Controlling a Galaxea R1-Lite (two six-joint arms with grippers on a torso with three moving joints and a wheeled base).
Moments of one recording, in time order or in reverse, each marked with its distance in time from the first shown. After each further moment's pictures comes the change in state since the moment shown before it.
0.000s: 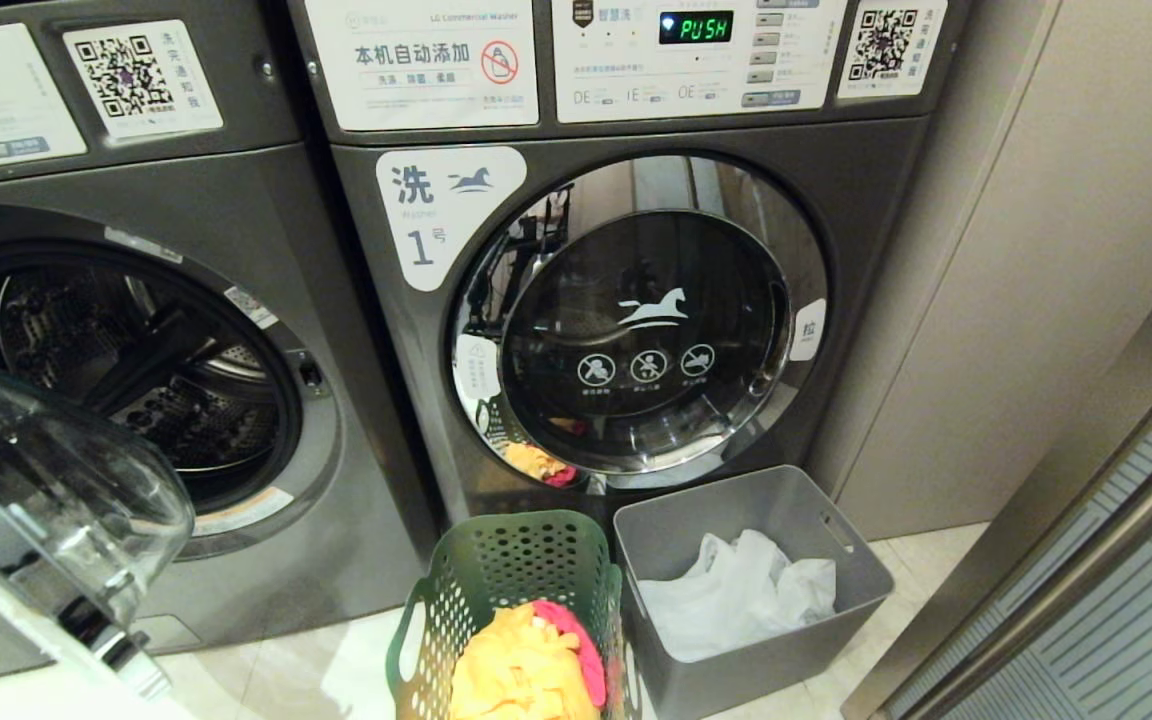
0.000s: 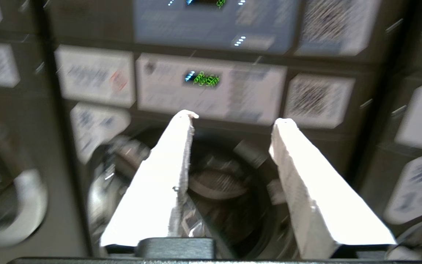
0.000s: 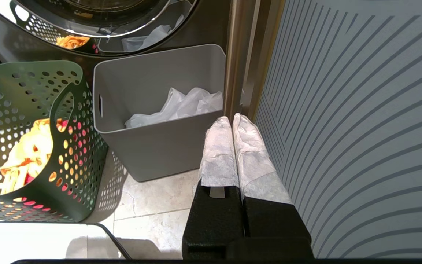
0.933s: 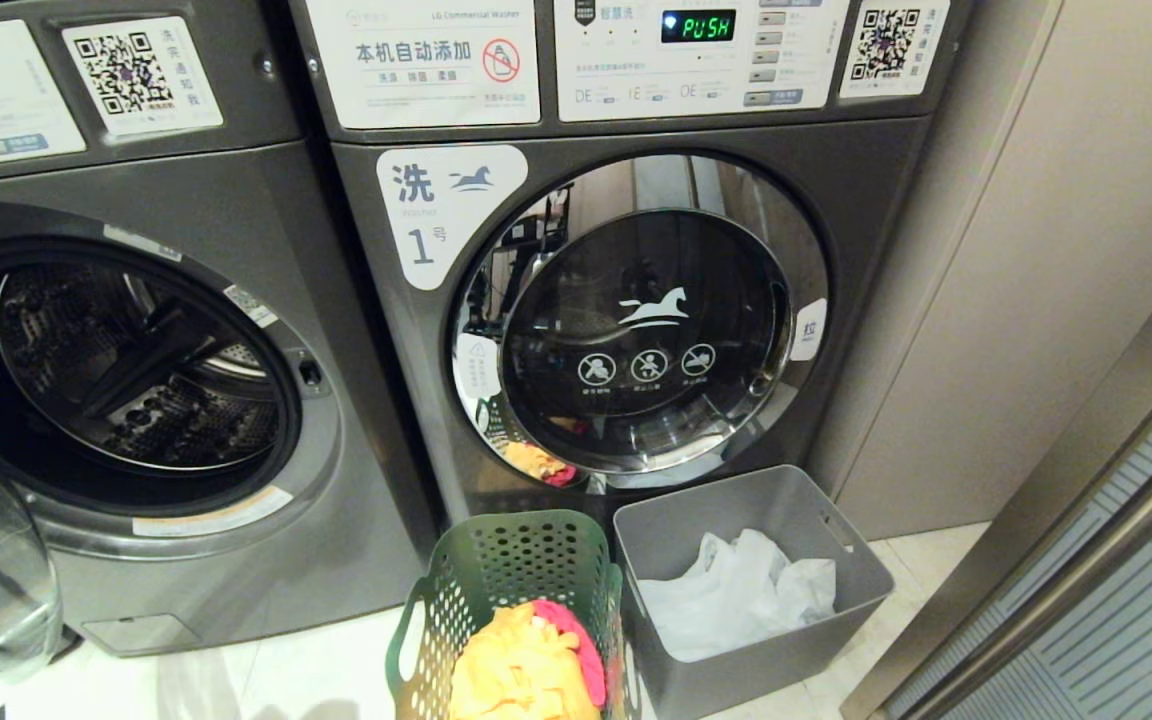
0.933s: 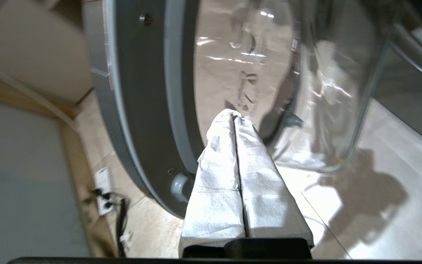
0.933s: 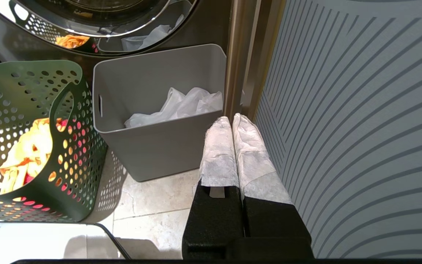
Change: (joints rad) left arm -0.487 0.410 -0.276 0.970 1.263 0.081; right arm 0.000 0.000 0.000 0.000 0.000 0.000
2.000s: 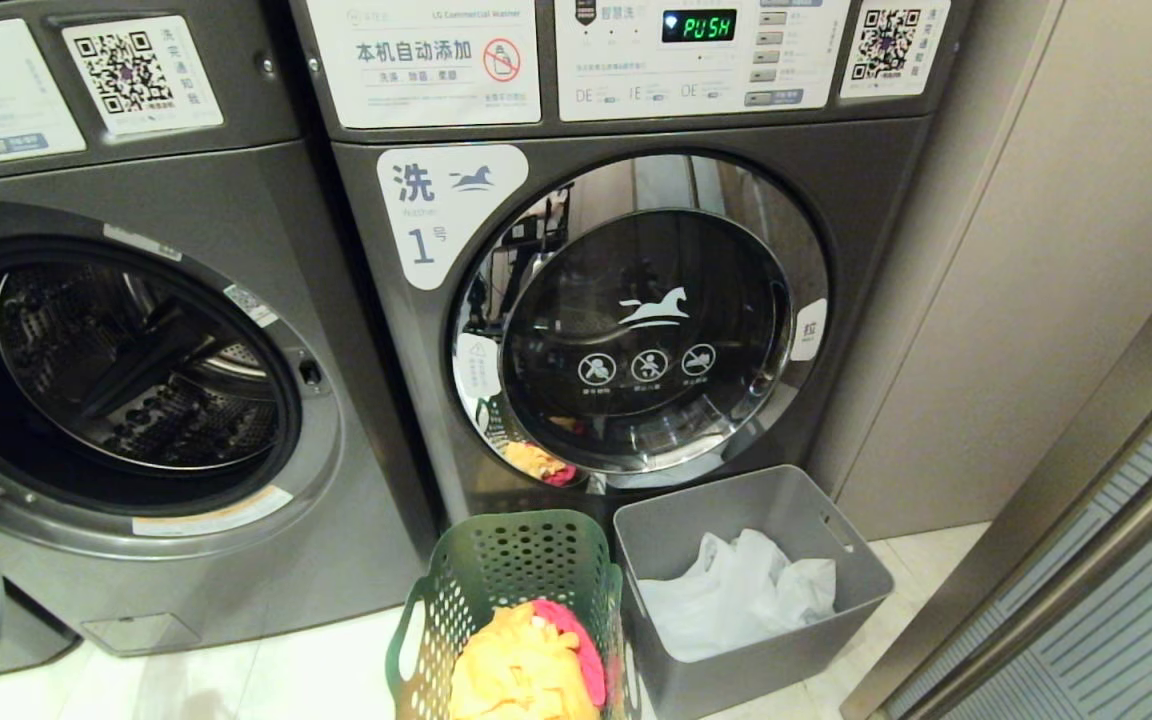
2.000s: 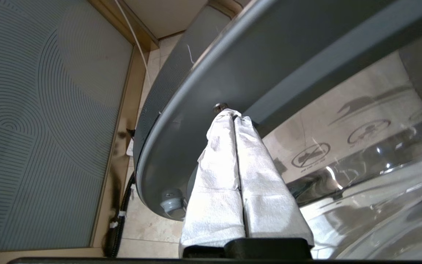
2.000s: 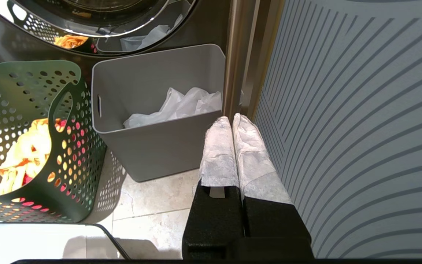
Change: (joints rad) left arm 0.460 0.365 -0.320 -0.071 0.079 -0.071; right arm 0.000 0.000 0.000 0.000 0.000 0.000
